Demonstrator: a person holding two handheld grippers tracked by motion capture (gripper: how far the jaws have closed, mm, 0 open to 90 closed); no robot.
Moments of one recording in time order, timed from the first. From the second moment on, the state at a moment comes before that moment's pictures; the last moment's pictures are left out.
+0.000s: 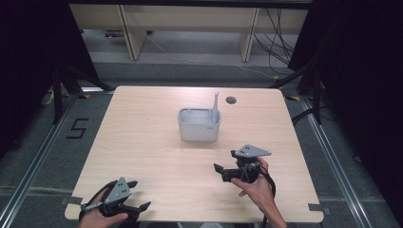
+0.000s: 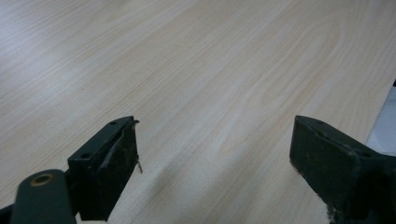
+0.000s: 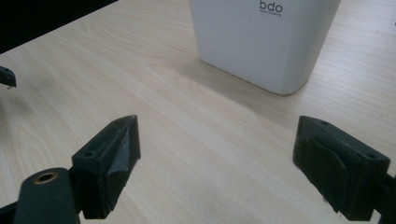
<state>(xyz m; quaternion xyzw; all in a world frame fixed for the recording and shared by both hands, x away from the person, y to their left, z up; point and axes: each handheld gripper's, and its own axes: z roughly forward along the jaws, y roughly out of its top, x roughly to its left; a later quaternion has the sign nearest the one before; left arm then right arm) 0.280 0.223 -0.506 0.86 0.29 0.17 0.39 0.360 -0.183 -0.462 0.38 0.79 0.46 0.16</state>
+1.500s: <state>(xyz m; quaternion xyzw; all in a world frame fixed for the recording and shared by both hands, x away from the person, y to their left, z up) 0.279 0.222 -0.506 0.85 0.29 0.16 0.40 0.309 -0.188 -0.491 0.39 0.81 0.42 0.11</state>
